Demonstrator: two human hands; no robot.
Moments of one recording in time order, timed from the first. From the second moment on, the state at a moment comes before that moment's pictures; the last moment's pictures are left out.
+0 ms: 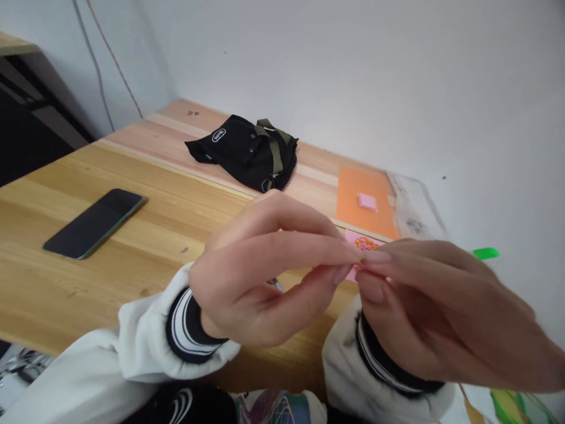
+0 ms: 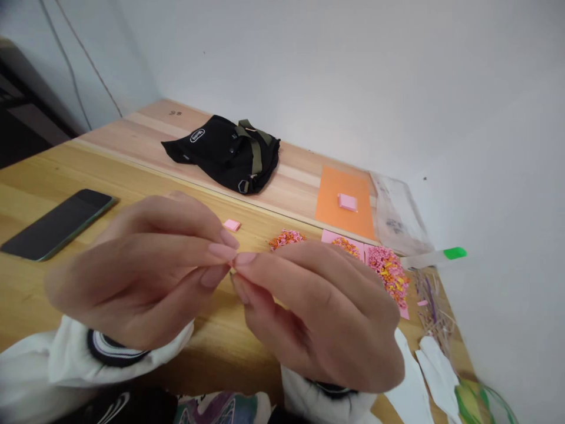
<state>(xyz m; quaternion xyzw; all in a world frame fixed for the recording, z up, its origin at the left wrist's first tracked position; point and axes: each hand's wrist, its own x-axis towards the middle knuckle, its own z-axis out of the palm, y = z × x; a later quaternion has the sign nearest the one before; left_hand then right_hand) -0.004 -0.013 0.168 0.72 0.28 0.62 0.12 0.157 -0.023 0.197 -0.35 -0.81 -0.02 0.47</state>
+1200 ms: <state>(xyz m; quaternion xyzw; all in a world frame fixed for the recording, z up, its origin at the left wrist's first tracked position) -0.008 0.005 0.173 0.78 0.17 0.60 0.08 0.173 -0.028 0.194 -0.40 -0.81 0.04 0.42</state>
